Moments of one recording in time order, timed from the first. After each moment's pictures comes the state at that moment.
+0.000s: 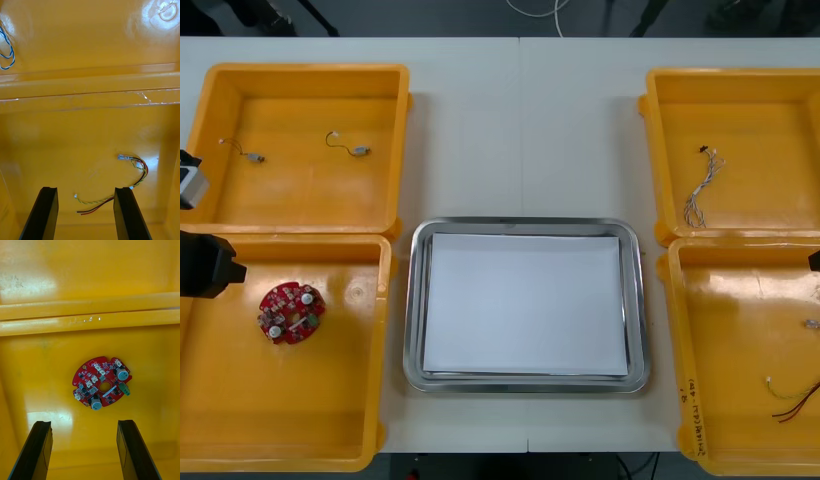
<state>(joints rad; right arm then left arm) -0.20 -0.98 -0.18 -1.91 -1.02 1.72 1.25 -0.15 0.65 0.32 -2.23 0.76 1.91 -1.41</state>
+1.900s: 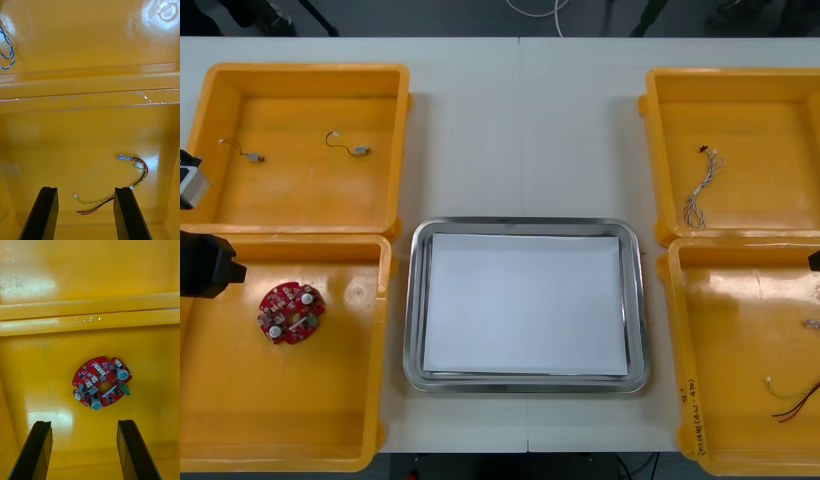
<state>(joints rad) -0.20 -0.98 -0.18 -1.91 -1.02 1.72 1.25 -0.15 0.65 0.32 -2.23 0.76 1.91 -1.41</state>
